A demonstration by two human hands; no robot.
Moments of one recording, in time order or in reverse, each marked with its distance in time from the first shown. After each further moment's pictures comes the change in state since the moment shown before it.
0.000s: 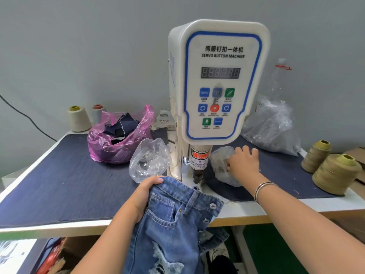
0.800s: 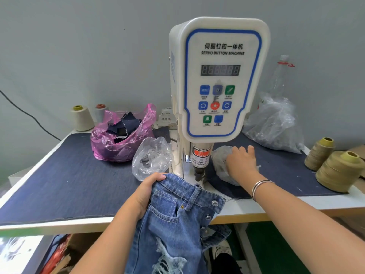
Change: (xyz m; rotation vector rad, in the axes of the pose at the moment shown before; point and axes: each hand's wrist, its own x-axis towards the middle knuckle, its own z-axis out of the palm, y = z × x) left_hand 0.007 -0.002 -0.004 -0.057 -0.011 -0.081; right_hand -0.005 -0.010 -0.004 -0.078 0.023 -0.083
